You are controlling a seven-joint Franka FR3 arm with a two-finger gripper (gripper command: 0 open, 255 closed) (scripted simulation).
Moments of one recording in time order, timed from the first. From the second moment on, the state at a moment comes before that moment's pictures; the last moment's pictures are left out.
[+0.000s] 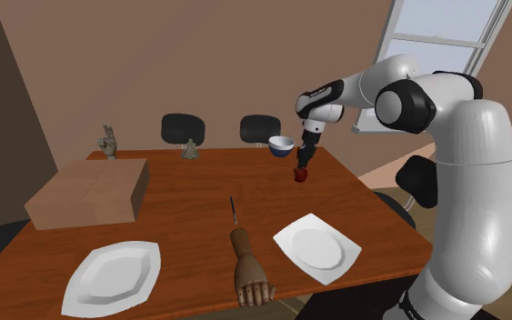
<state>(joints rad) -0.20 0.44 -0.37 -1.70 0.35 1.97 -0.70</state>
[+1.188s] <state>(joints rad) -0.08 -0.01 -0.37 -2.15 0.19 2.03 -0.55</state>
